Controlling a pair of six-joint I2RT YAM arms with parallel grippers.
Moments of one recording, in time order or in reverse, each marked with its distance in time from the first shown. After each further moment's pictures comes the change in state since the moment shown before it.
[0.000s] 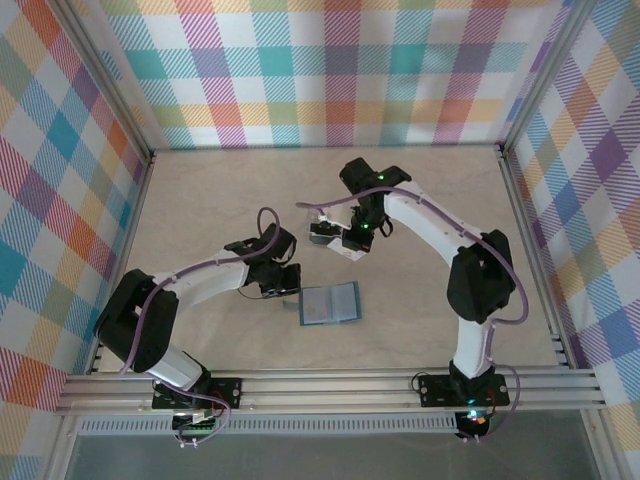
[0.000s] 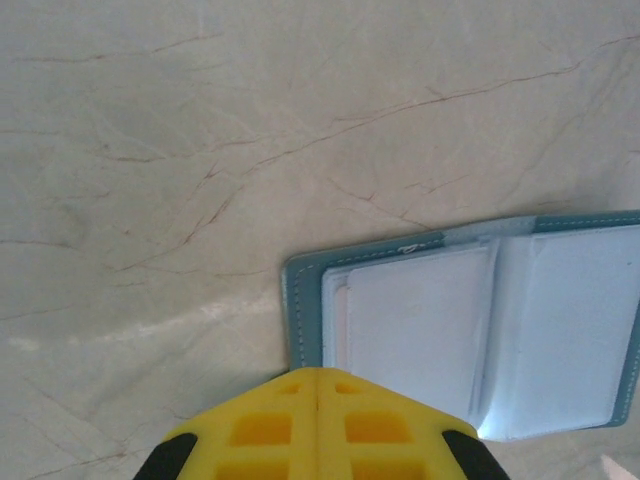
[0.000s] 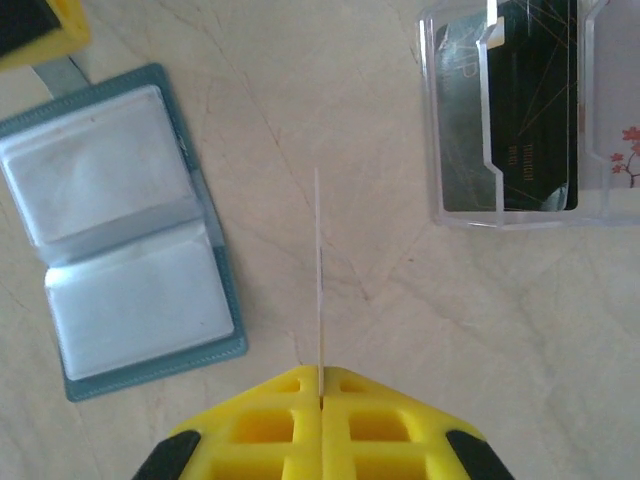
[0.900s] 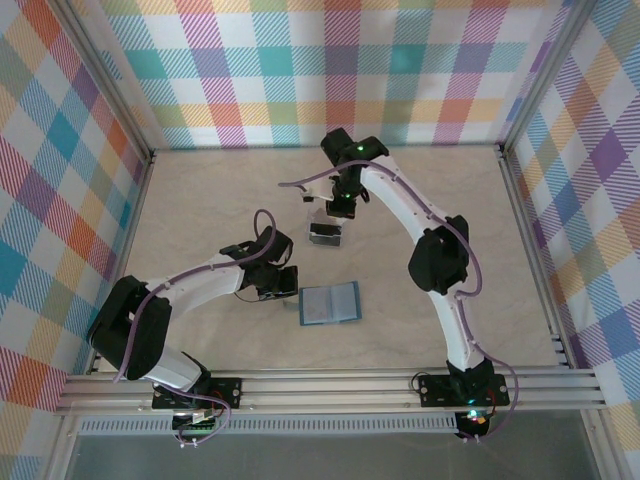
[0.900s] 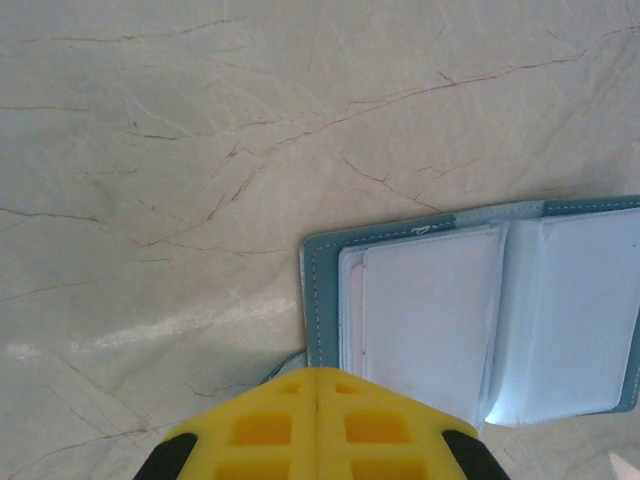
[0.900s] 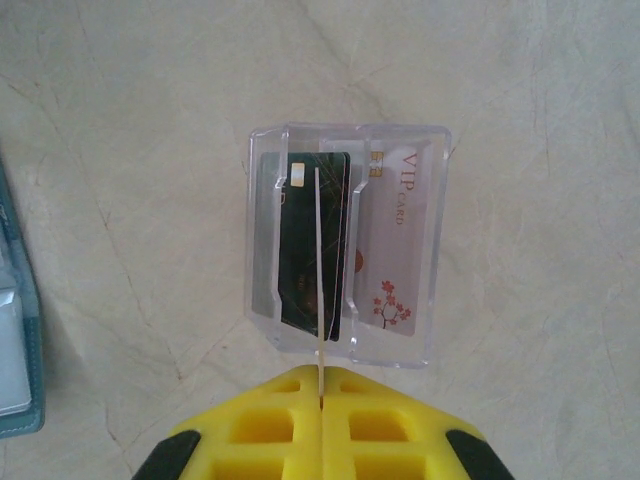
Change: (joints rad) left arm 0.000 -0.042 -0.027 0.002 -0.009 0.003; right arm -0.012 0.364 0.591 -0.142 0.055 -0.187
